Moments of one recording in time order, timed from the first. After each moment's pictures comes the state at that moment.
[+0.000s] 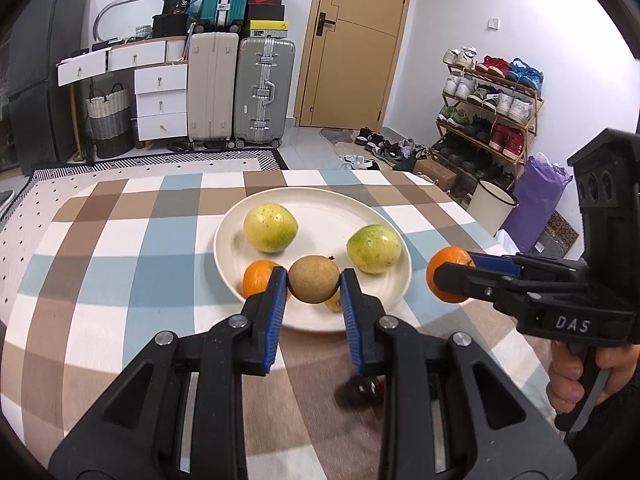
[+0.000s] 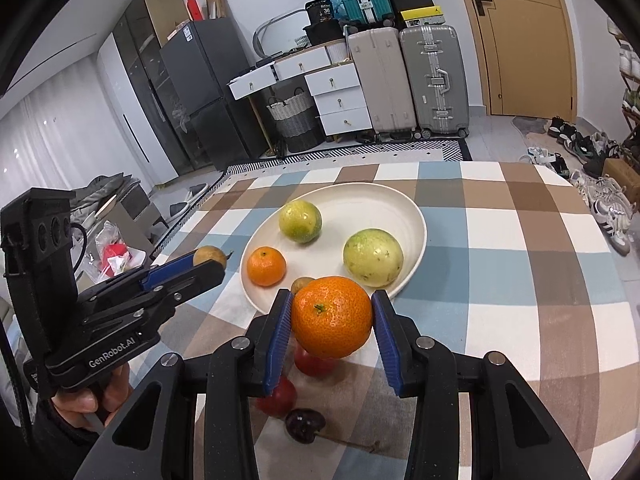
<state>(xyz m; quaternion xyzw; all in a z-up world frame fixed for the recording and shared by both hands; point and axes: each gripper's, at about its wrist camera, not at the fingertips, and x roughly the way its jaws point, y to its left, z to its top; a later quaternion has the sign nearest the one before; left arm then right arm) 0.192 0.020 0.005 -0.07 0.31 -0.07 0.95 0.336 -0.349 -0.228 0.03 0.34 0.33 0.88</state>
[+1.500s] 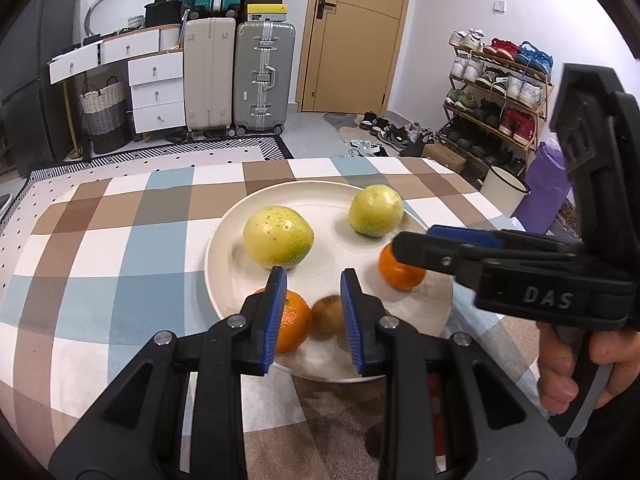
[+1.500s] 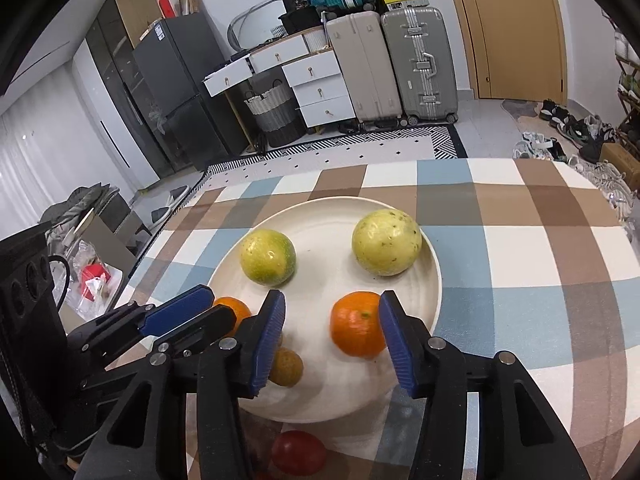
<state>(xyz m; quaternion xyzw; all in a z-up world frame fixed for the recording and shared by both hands) 0.260 0.030 -0.027 -0.05 0.34 -0.07 0.94 0.416 -0.309 -0.239 0.04 0.36 0.30 0.88</state>
